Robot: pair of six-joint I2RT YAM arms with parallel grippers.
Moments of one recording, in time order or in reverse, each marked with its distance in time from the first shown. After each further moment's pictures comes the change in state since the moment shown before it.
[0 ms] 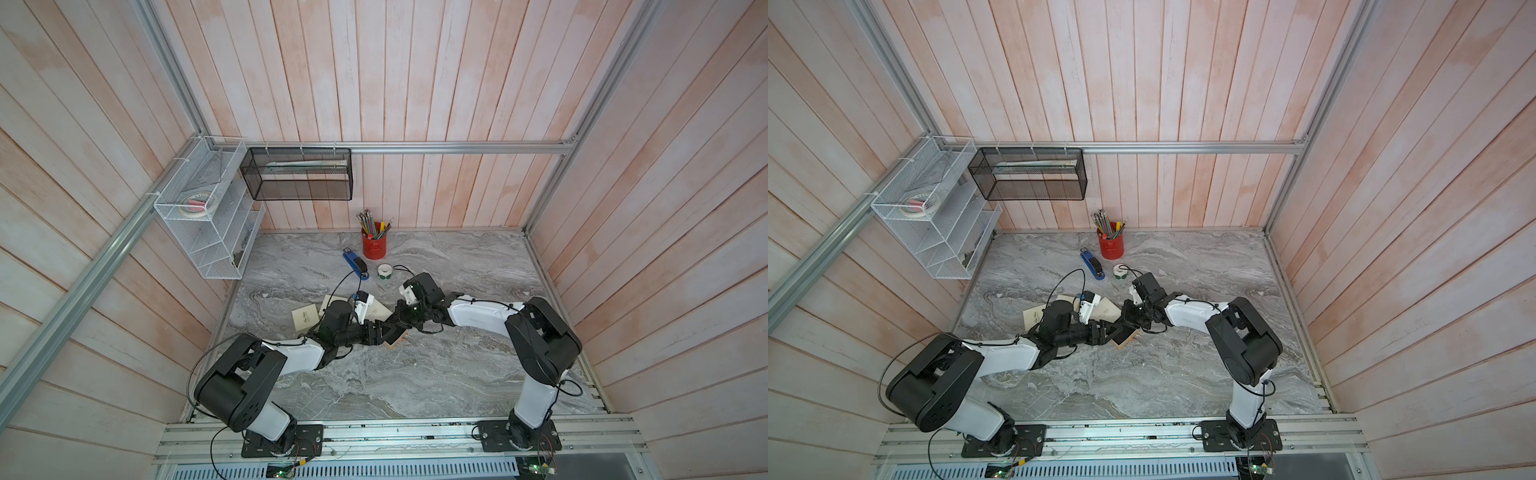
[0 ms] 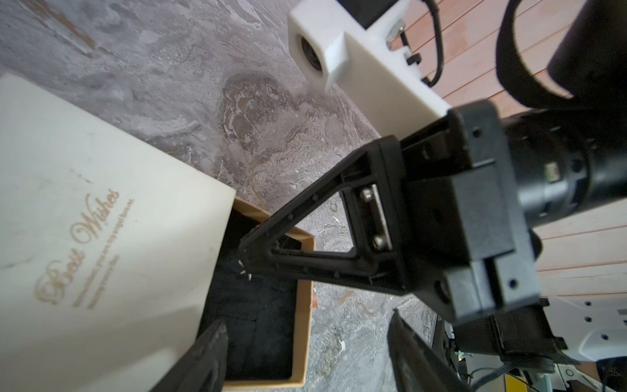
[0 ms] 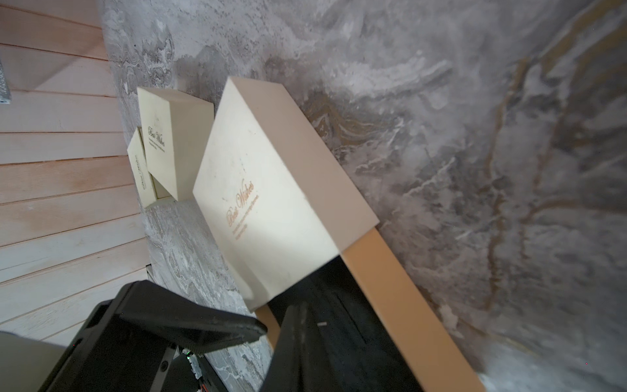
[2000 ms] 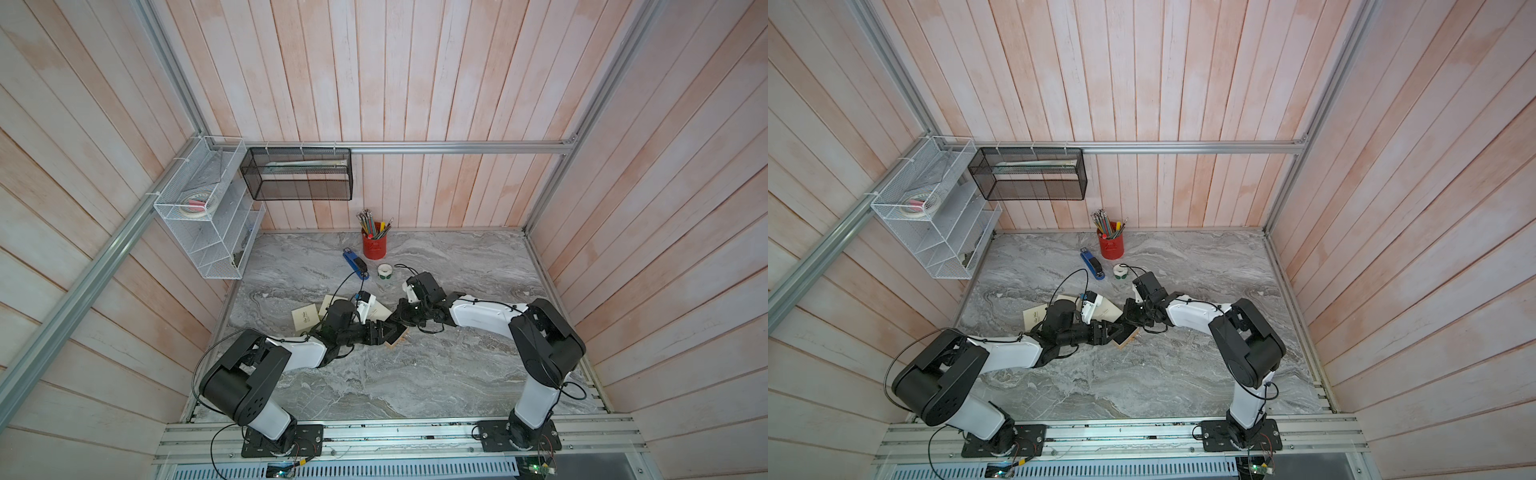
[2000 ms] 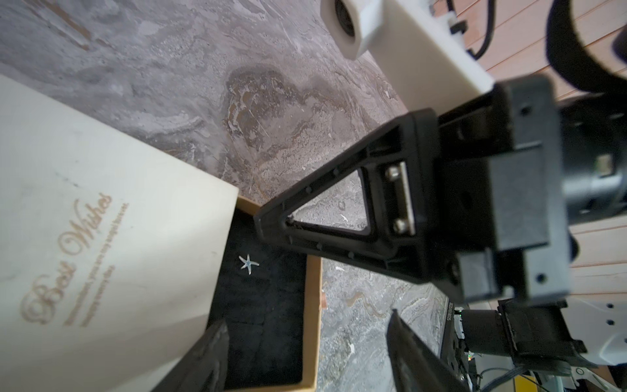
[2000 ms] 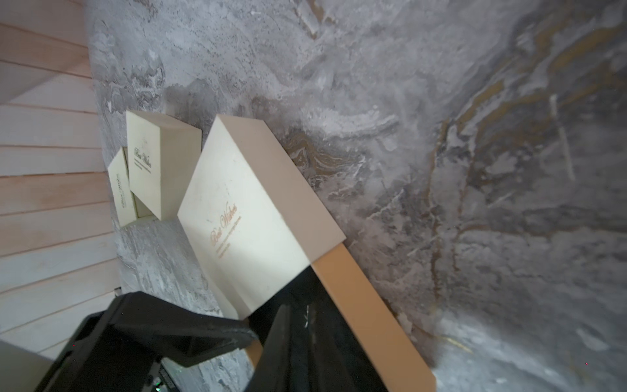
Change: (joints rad) left arm -0.005 0.016 0.020 -0.021 -0.008 0.021; right arm 0.000 -0.024 -0.001 -0.018 0.114 -0.054
